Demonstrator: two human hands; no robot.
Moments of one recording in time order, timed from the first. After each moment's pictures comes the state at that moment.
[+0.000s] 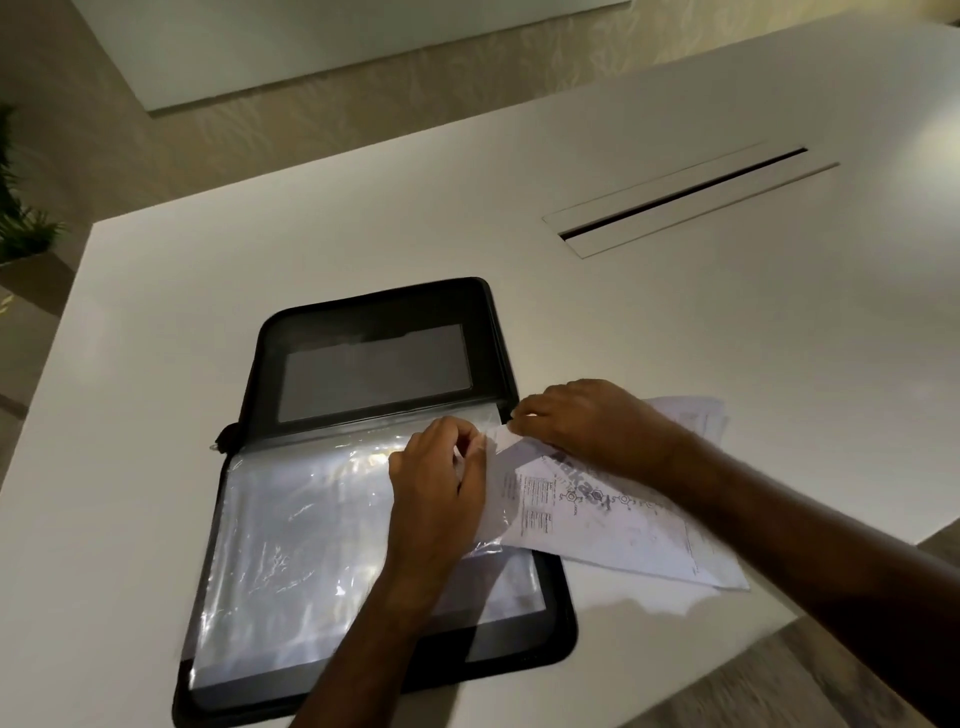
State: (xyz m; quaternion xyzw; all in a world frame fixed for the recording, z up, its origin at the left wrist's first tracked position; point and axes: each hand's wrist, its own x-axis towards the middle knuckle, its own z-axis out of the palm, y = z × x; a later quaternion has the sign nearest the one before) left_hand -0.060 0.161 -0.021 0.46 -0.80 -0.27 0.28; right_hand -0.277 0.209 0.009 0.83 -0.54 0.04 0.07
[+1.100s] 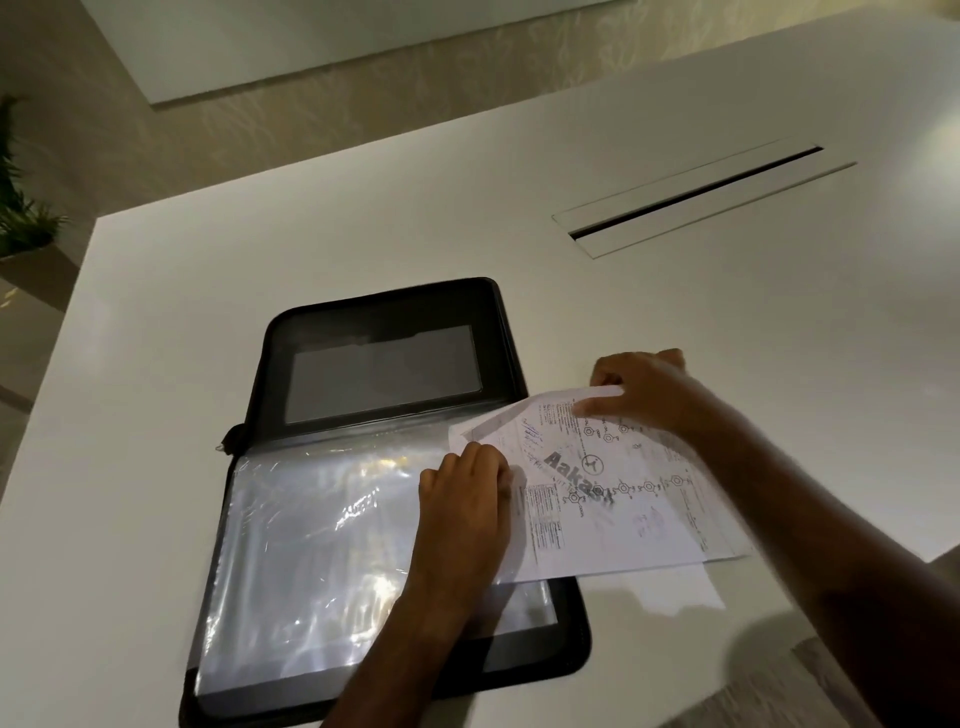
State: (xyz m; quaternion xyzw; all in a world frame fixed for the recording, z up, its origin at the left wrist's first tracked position) left_hand -0.060 0.170 -0.048 0.41 -0.87 -0.17 0.22; right_hand -0.360 0.186 -0.039 0.55 -0.81 0.13 -0.17
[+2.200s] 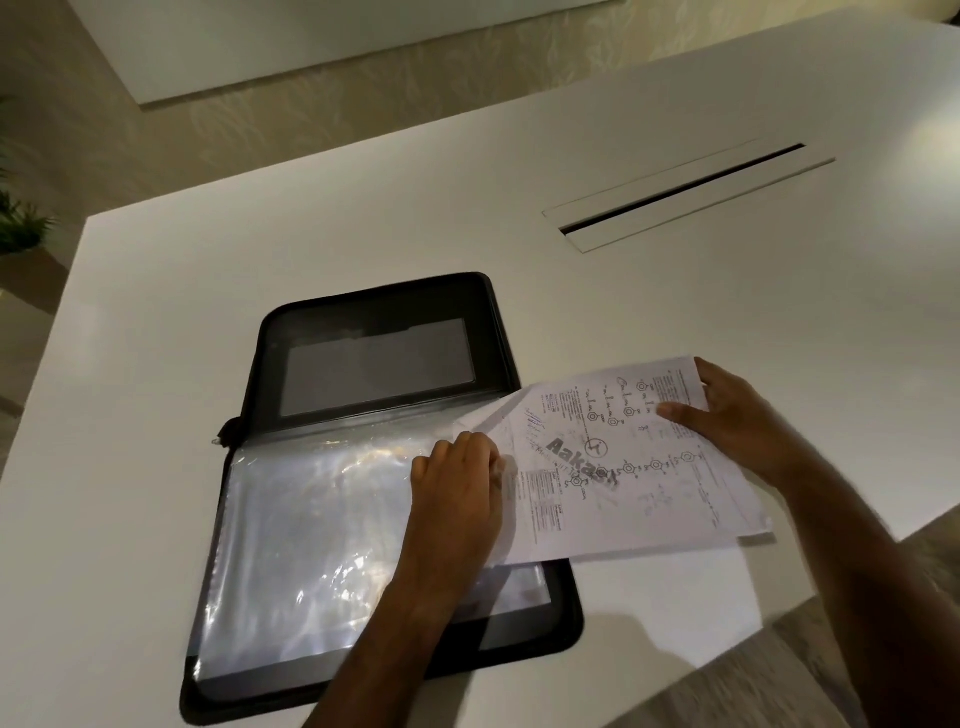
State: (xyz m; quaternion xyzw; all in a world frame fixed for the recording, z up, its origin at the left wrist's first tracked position) left_hand -0.055 0.170 -0.046 0.41 -0.87 -0.17 0.20; right_hand -0.380 0.289 -0.037 0.40 -0.70 0.46 -0.36
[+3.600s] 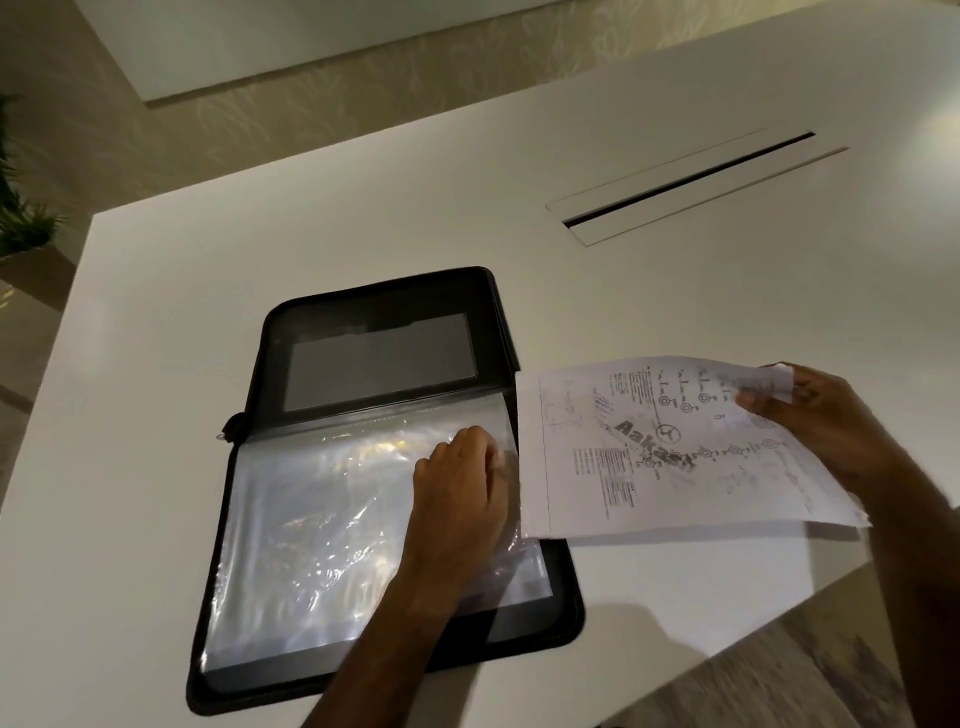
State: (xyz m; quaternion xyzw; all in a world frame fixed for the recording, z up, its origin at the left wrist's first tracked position) left_hand -0.055 0.176 -0.030 0.43 -0.84 -0.23 0.23; right_hand -0.419 0.338 -0.026 0.32 -0.70 0.54 -0.34
